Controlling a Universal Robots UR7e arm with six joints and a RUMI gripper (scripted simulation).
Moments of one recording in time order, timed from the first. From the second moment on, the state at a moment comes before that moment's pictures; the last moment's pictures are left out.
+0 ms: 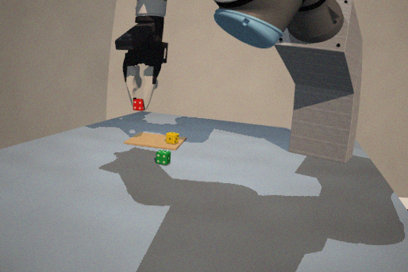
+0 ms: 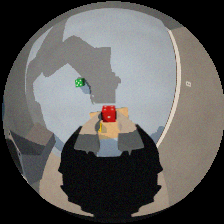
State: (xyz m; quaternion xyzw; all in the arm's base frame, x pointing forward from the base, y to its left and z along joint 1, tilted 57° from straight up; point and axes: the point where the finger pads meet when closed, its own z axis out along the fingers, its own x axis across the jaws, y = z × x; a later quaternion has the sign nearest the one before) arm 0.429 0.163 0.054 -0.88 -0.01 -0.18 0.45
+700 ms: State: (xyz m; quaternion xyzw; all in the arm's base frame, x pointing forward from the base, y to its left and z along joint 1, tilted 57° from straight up) arm 0.431 0.153 0.045 -0.87 -0.10 -0.23 0.42
